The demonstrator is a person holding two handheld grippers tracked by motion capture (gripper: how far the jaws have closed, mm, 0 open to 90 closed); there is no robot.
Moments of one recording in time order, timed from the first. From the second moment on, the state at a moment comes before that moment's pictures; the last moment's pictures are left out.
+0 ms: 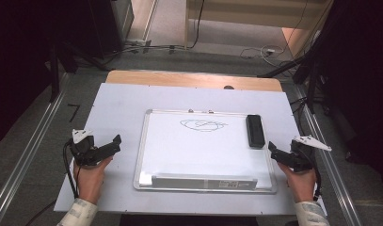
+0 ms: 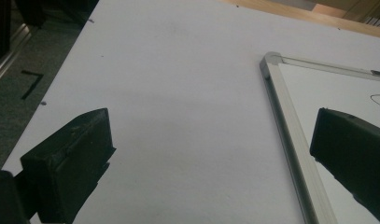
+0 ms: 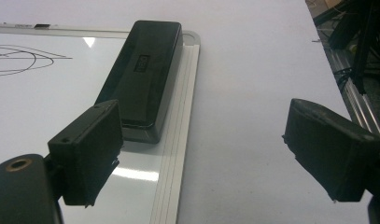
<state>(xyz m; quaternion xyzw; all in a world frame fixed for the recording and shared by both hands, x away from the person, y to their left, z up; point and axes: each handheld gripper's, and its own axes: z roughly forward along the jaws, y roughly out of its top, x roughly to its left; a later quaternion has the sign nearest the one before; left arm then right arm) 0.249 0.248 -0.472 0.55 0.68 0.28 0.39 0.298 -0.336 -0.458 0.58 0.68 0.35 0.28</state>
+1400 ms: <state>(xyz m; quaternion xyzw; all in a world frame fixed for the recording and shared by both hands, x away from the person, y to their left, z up) 0.246 0.238 -0.470 0.56 0.65 0.35 0.38 0.320 -0.304 -0.453 0.55 0.69 0.35 0.30</state>
